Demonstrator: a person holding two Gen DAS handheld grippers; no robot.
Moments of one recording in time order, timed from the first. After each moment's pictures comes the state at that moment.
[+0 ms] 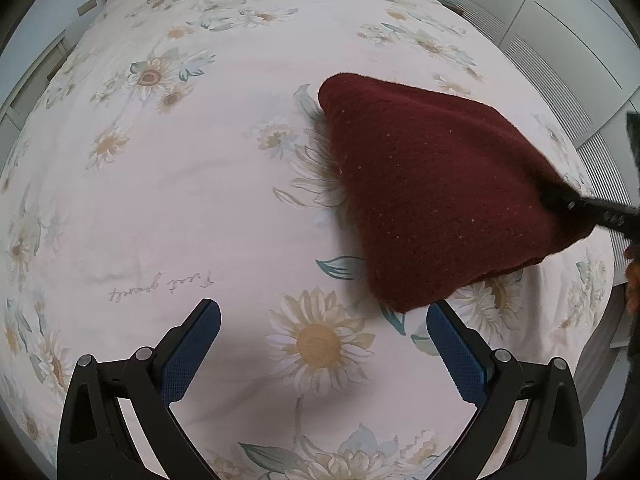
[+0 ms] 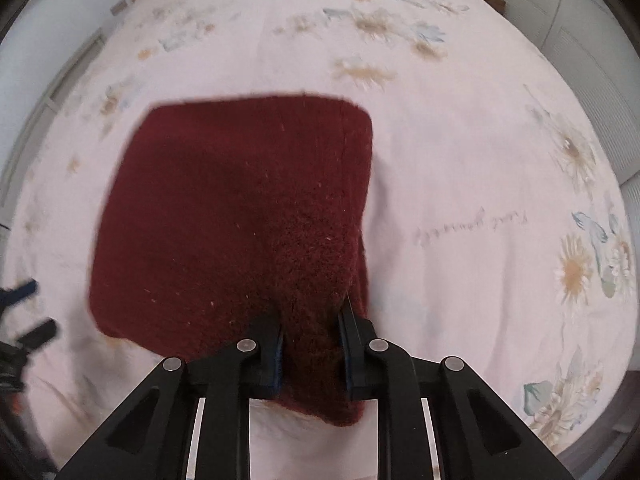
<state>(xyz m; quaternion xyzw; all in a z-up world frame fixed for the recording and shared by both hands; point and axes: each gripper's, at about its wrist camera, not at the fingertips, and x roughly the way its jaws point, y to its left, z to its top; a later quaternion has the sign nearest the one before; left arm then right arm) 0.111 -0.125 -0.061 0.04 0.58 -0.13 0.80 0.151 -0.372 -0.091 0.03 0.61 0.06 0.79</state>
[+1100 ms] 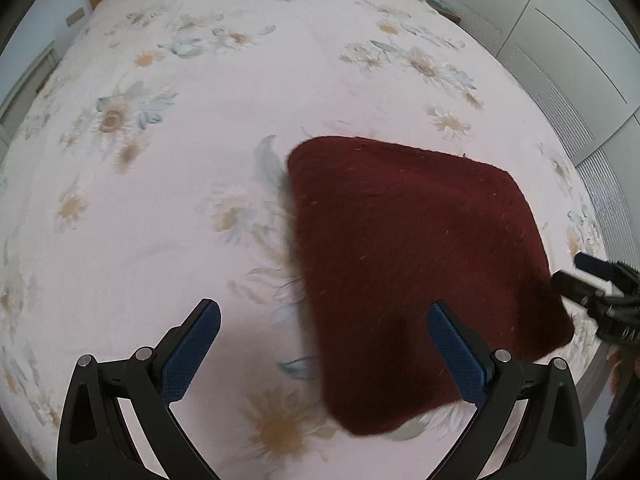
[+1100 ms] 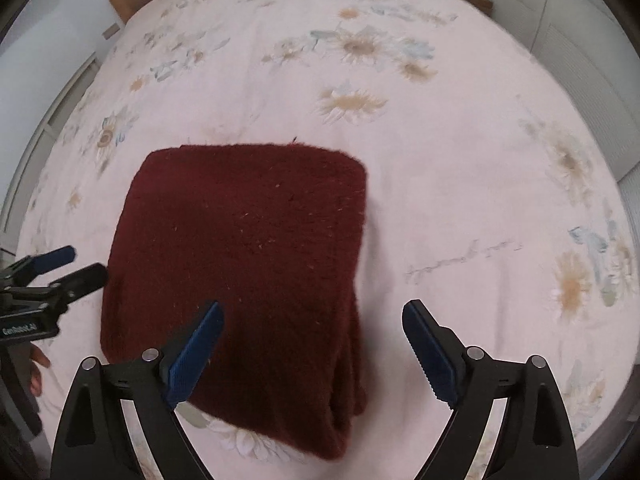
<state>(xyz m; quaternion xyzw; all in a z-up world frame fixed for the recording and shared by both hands) 0.195 -0.176 -0.065 0.03 0.58 -0.14 0.80 0.181 -0.380 -0.079 0.09 0.59 0.07 0.80</state>
